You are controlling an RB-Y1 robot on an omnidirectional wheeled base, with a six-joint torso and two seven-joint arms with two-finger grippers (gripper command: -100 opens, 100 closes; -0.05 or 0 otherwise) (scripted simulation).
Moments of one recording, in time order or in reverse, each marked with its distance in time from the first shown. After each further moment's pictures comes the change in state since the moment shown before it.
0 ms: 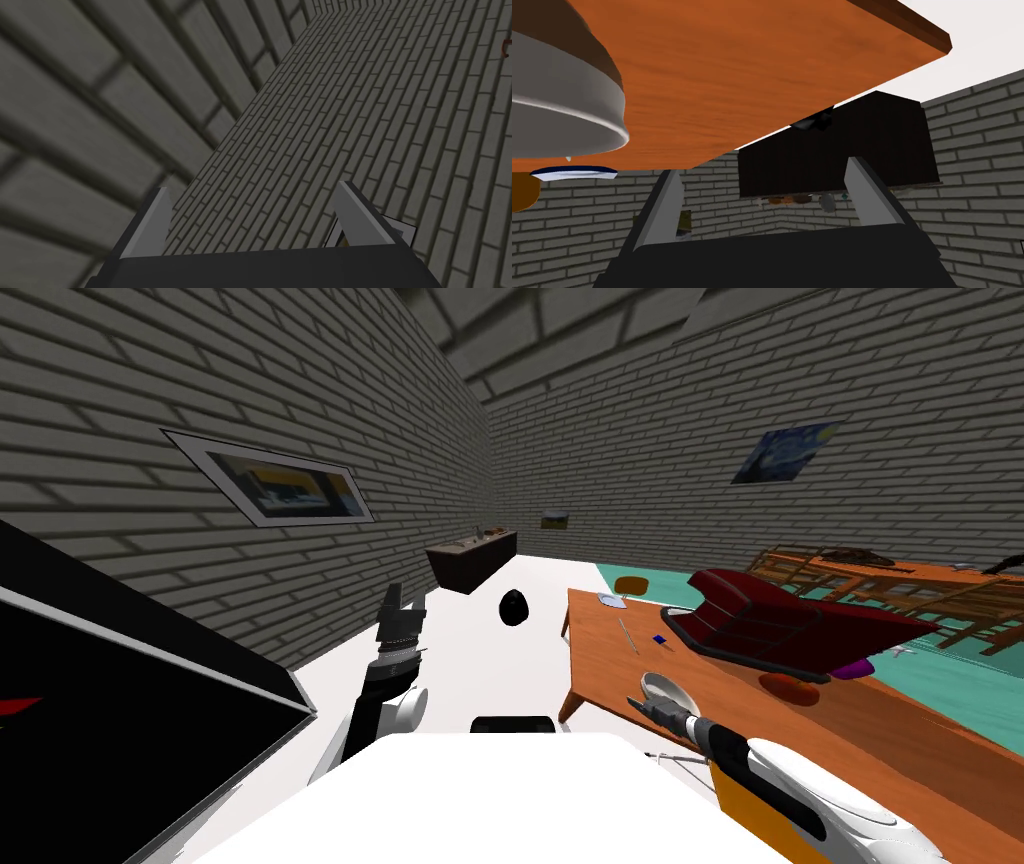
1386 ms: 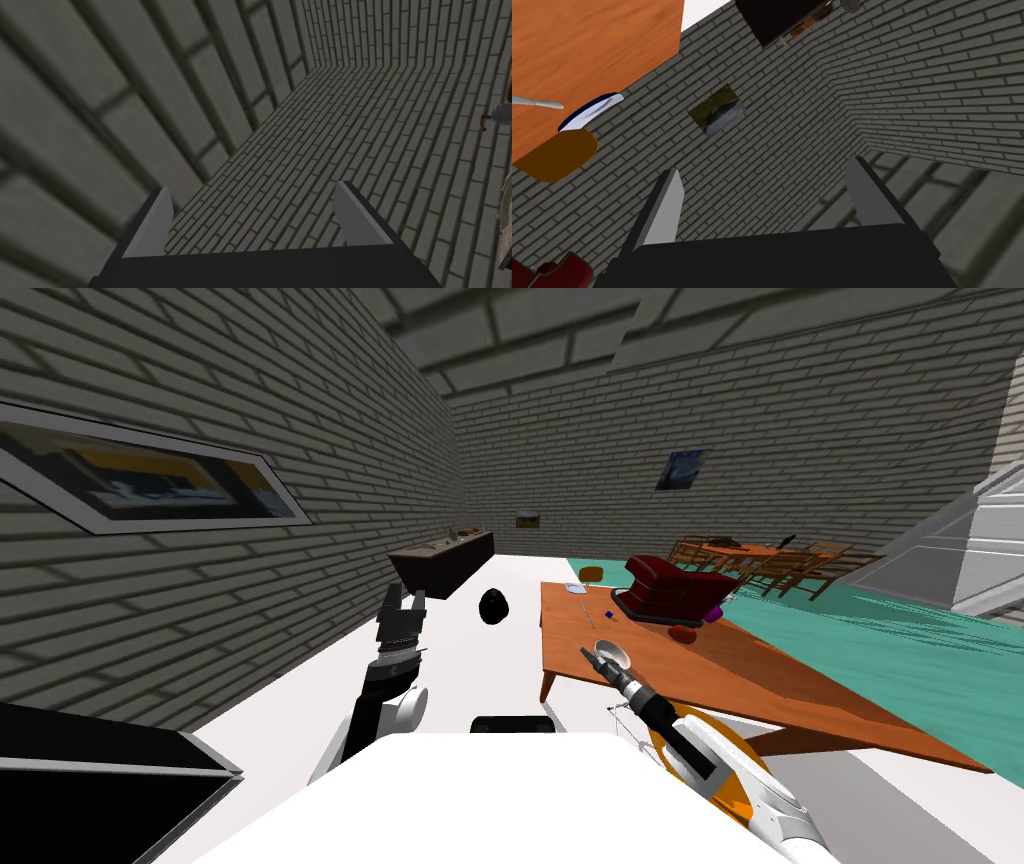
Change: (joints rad) left arm 0.000 0.000 0.000 0.000 0.000 0.000 0.000; right arm 0.021 0.281 -0.068 -0.409 -0.361 0.035 -0.003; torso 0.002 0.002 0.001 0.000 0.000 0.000
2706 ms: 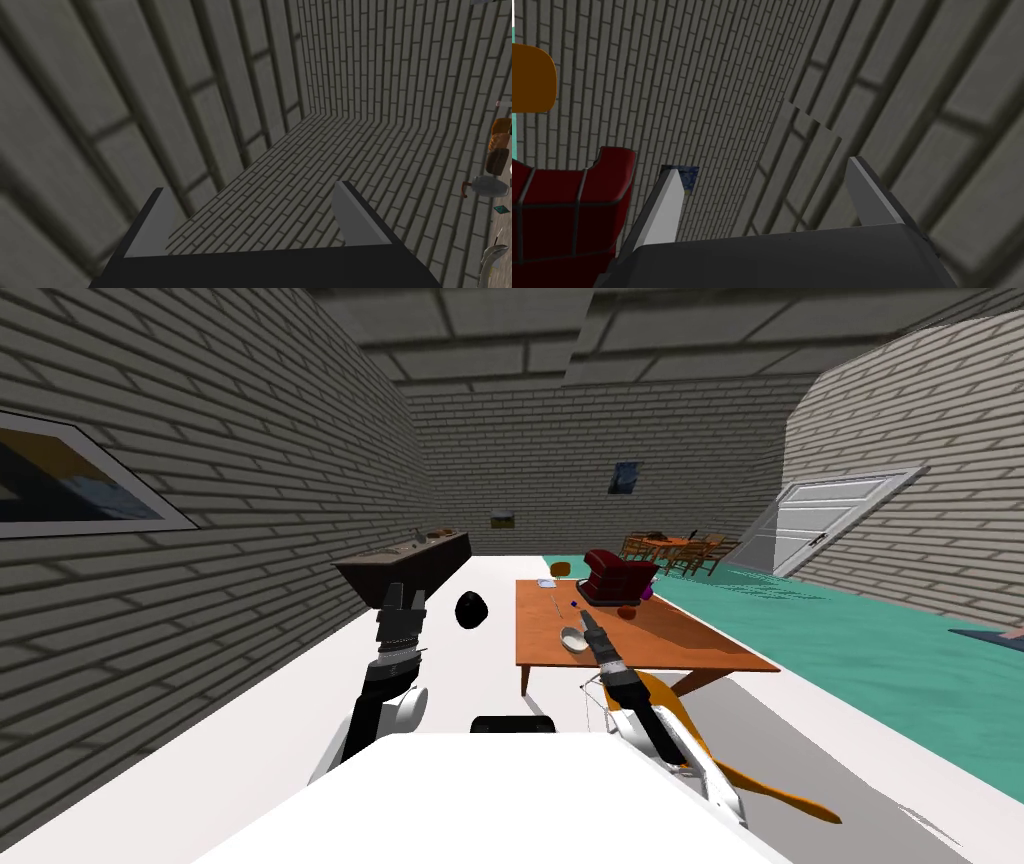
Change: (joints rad) left arm 0.000 0.000 0.000 0.000 0.000 0.000 0.000; right arm 0.025 0.348 -0.040 -0.384 -0.354 0.011 0.004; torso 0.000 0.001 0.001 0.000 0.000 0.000
